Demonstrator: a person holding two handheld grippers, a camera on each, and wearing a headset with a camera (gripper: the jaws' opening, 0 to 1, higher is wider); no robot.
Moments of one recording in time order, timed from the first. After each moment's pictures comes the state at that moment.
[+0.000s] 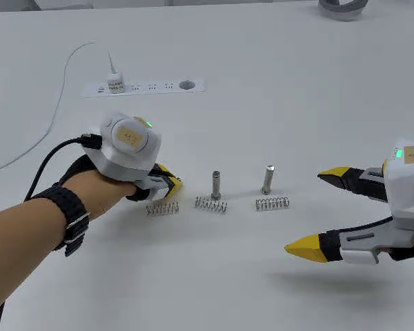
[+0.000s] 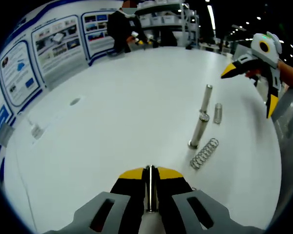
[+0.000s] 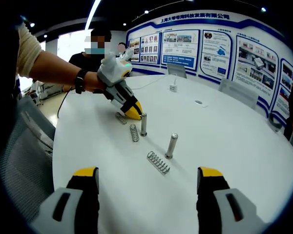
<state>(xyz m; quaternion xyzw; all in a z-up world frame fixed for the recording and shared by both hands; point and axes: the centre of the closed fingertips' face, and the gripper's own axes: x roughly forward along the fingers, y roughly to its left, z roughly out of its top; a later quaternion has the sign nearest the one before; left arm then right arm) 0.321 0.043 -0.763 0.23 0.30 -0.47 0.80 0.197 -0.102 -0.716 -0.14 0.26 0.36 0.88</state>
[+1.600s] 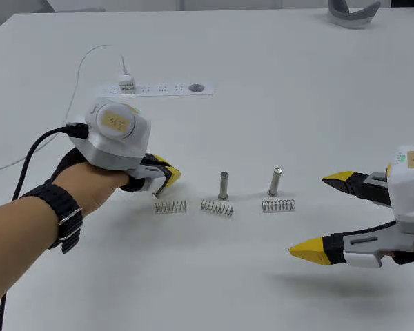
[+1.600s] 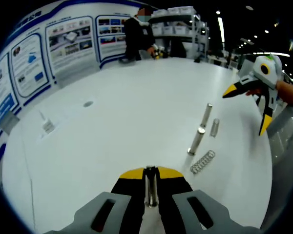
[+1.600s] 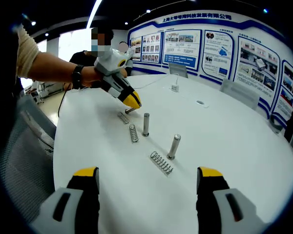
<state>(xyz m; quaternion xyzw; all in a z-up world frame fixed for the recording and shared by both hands) 0.320 0.064 -0.731 0.17 0.29 -0.45 0.83 0.195 -0.098 -0.716 -0.15 0.26 0.37 0.88</state>
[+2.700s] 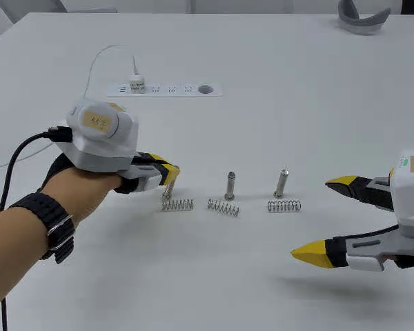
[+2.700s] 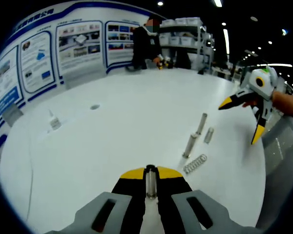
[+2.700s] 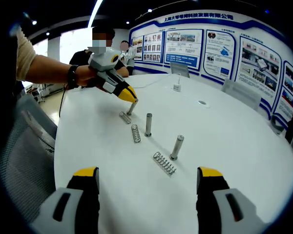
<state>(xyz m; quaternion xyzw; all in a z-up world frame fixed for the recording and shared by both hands) 0.309 0.075 -0.716 0.13 0.27 -0.44 0.85 0.194 -0.093 -0.716 -0.15 0.26 0.37 0.88</state>
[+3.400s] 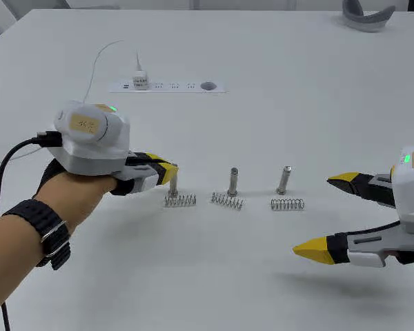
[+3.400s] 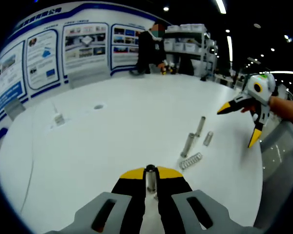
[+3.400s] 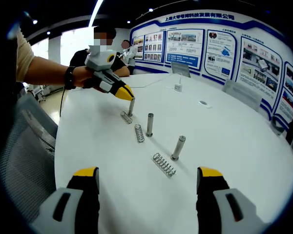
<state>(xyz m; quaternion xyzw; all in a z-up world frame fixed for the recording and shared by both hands) 0.302 0.088 -0.711 0.10 0.26 -0.43 0.86 0.192 -0.090 -0.716 -0.15 0.26 0.37 0.88</state>
